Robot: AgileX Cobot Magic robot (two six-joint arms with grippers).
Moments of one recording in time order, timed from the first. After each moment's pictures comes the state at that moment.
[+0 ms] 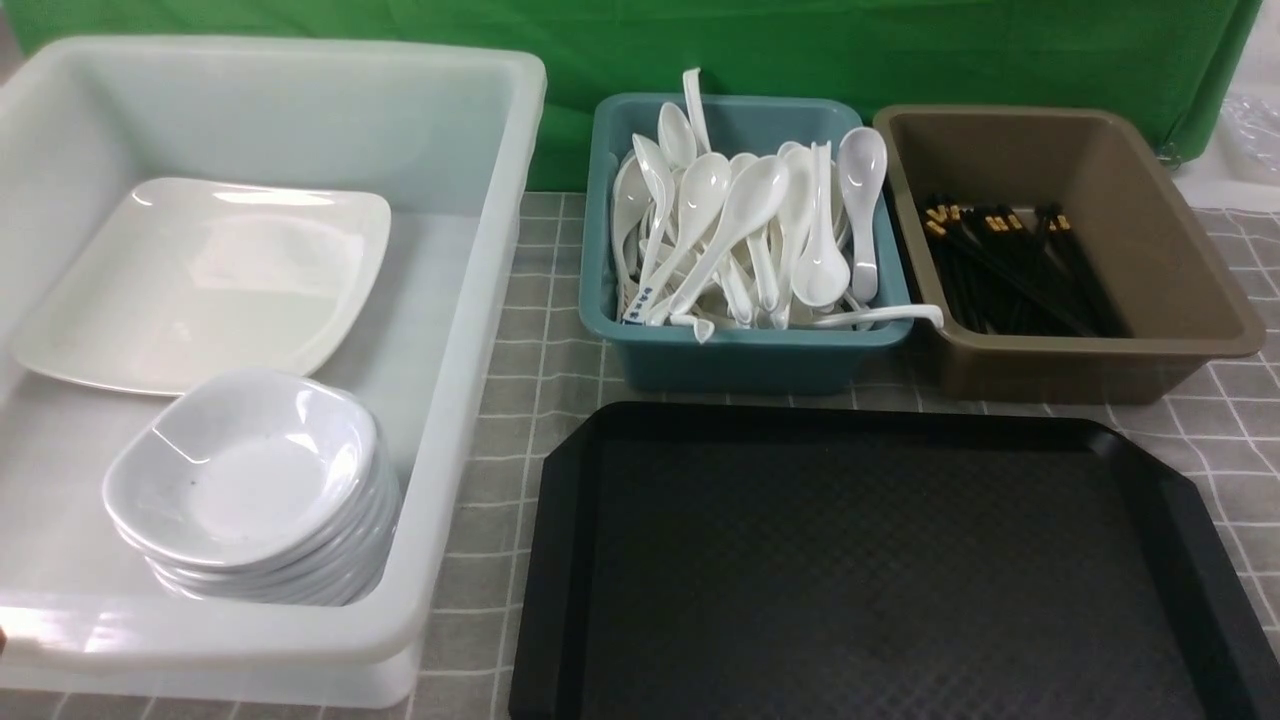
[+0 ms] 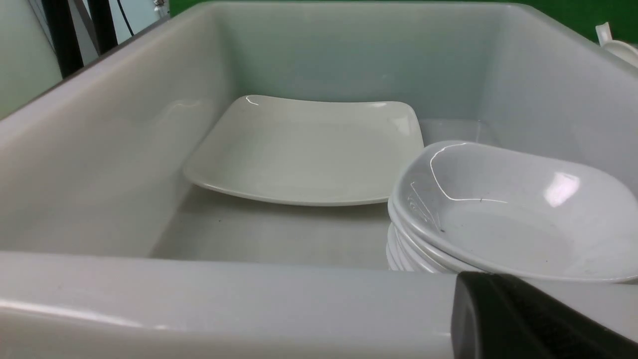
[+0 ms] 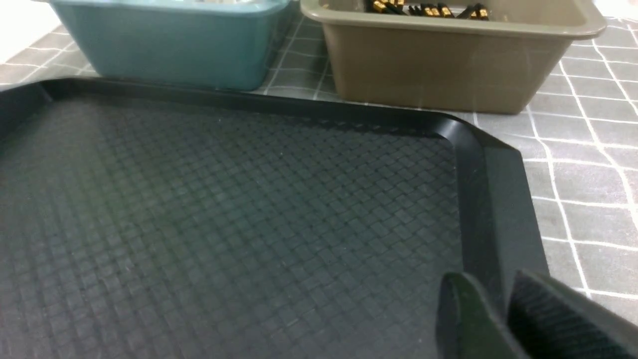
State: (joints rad) right arm 0.09 0.00 0.01 0.13 0.26 -0.12; left arm 0.07 0.00 0.01 -0.10 0.21 0.11
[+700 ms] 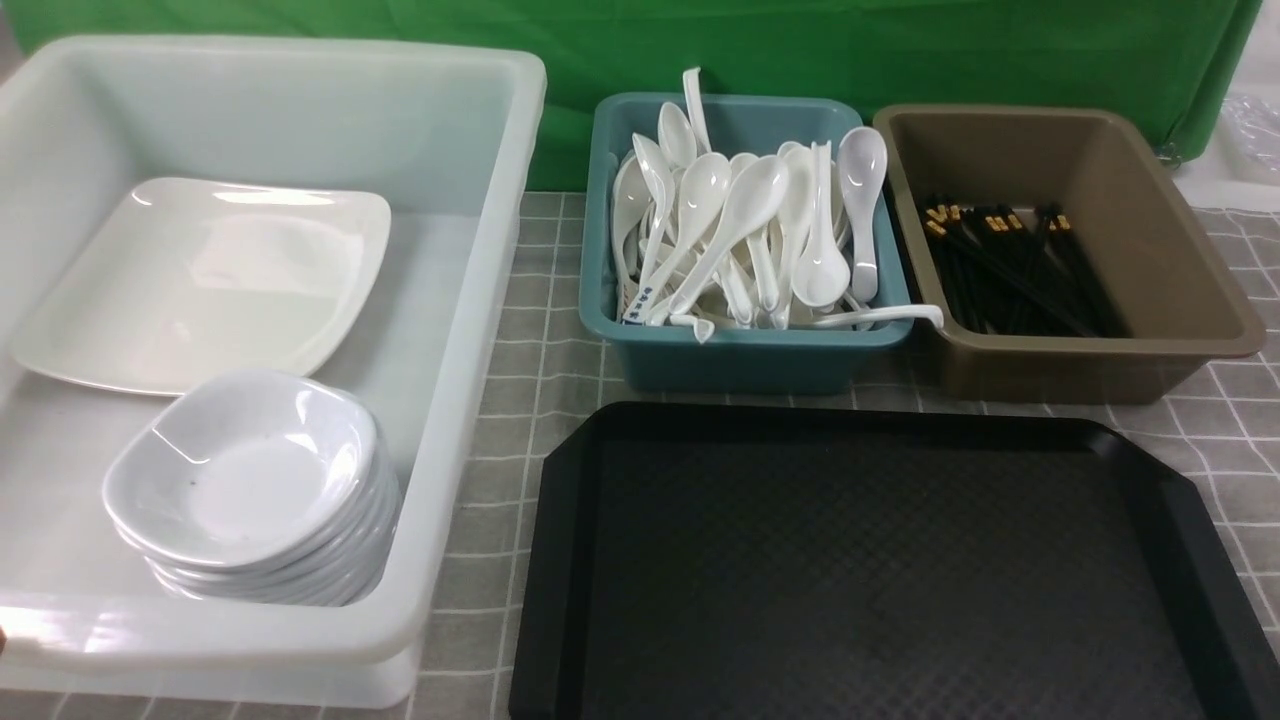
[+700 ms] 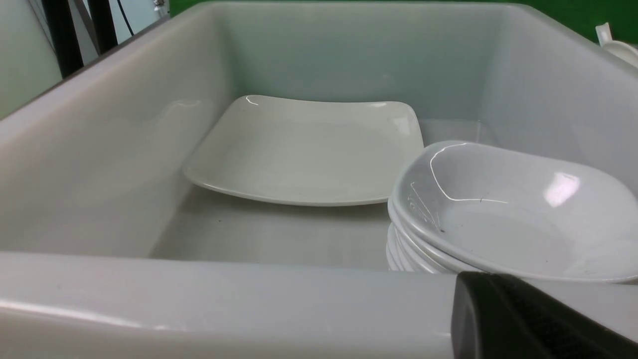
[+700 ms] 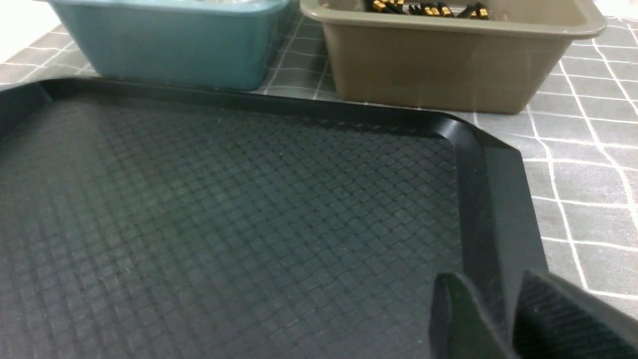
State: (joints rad) right arm 0.09 0.00 0.01 0.13 0.26 -0.12; left arm 0.07 0.00 0.01 -0.10 0.21 0.11
